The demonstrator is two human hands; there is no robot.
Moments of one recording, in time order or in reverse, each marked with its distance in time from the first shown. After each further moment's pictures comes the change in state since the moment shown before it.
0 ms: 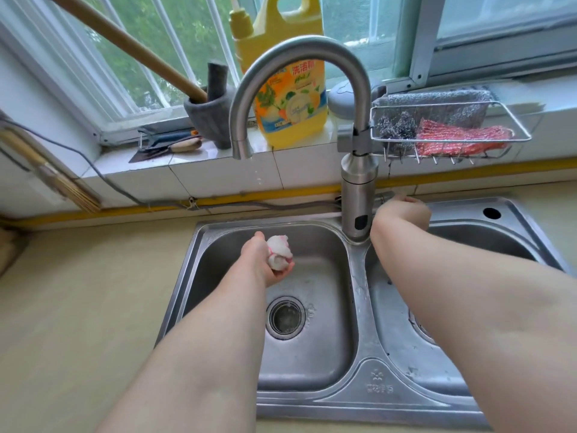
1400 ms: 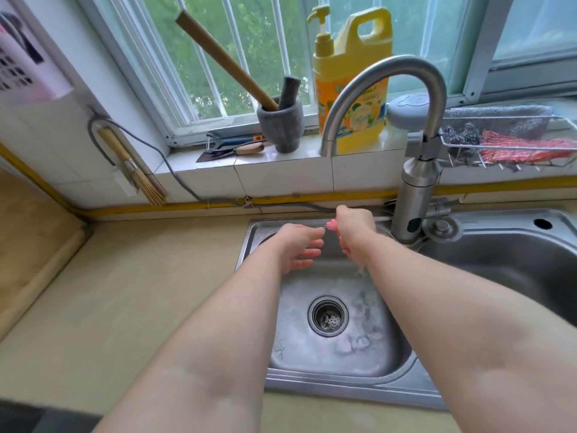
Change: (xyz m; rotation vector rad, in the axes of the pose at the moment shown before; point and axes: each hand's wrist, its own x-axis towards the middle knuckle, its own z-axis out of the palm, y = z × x) left_hand -0.067 0.032 -0.073 0.656 -0.199 0.376; right_hand -0.144 0.037 0.040 -0.304 -0.716 -0.086
